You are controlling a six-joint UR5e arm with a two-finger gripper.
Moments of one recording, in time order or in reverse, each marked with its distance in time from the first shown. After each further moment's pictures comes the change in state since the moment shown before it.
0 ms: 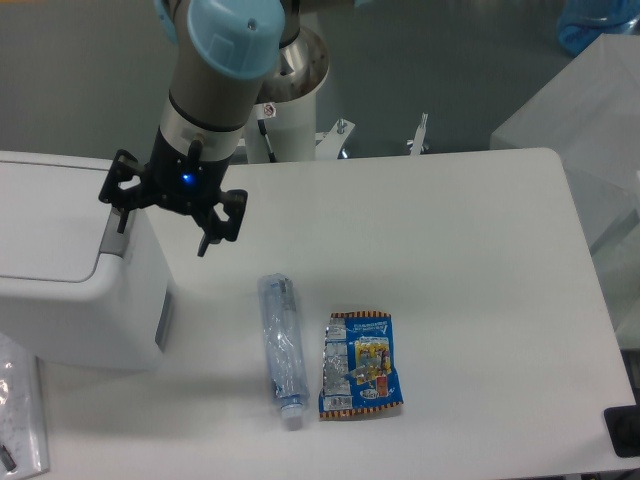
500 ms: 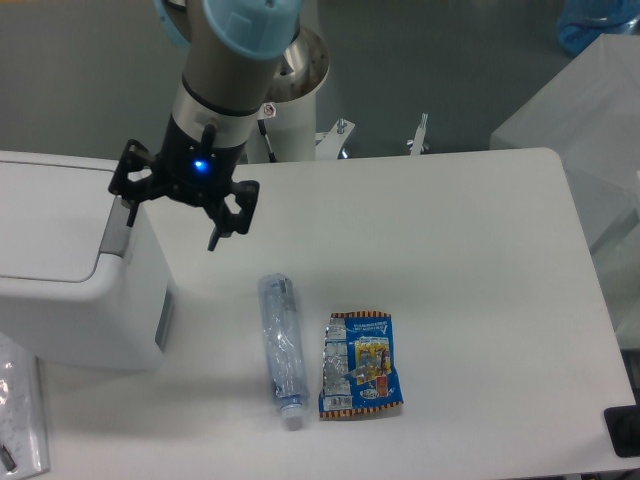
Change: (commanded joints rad) arm 0.009 0.012 0.021 -0.009 -0.014 -0.002
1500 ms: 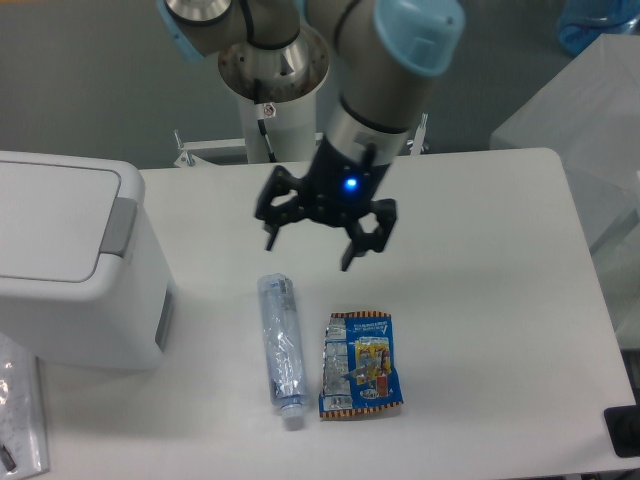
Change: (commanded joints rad) arm 0.174 -0.009 0.009 0.000 0.005 0.183
